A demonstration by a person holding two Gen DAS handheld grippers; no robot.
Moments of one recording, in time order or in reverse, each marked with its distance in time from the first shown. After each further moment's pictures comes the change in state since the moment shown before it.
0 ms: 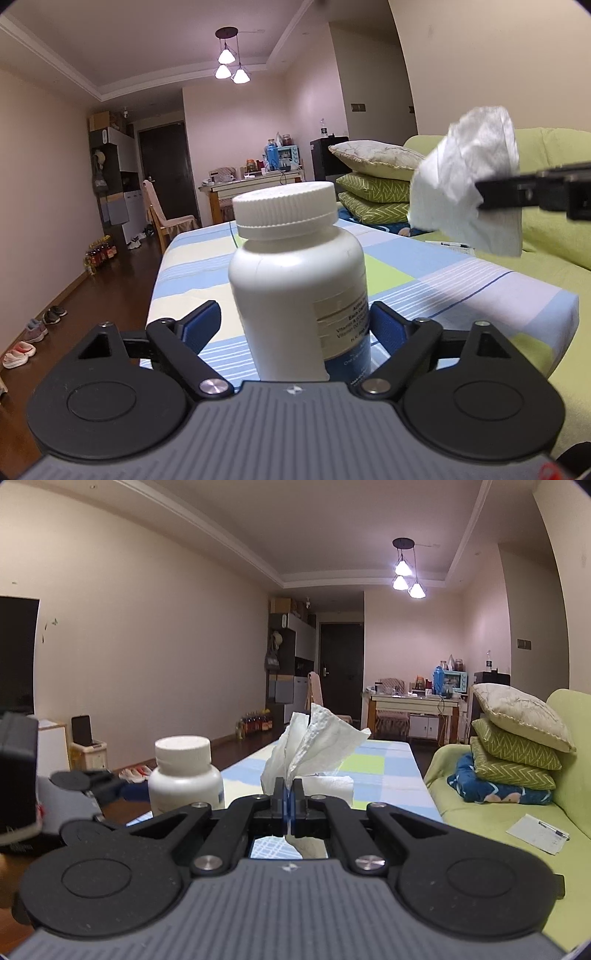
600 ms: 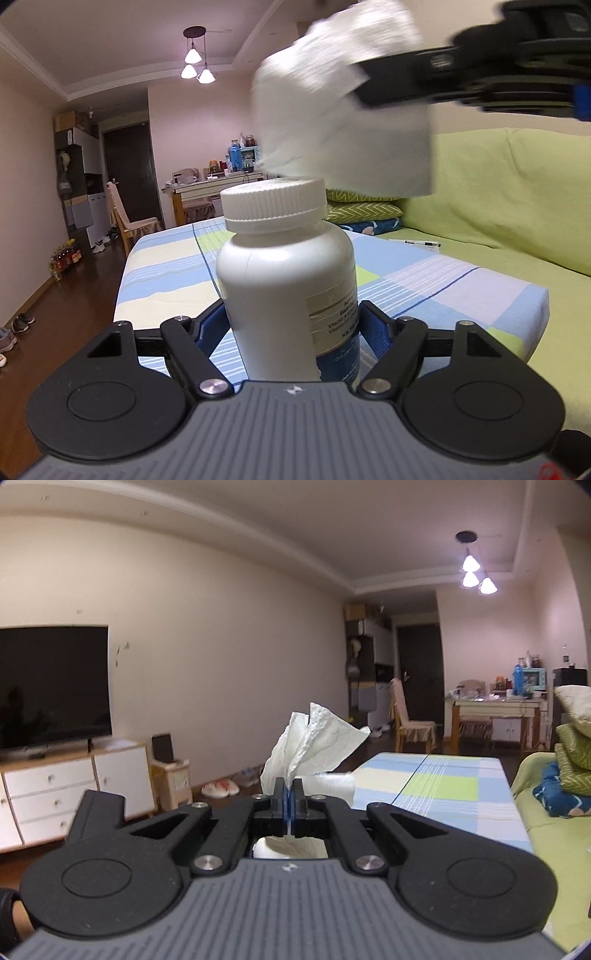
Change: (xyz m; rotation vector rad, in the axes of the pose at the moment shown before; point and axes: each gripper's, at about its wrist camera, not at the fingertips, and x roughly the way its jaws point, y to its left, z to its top) left arm 0.005 0.004 -0.008 0.022 -0.009 -0.123; right arm 0.050 -0.002 0.038 0.021 0.000 0.293
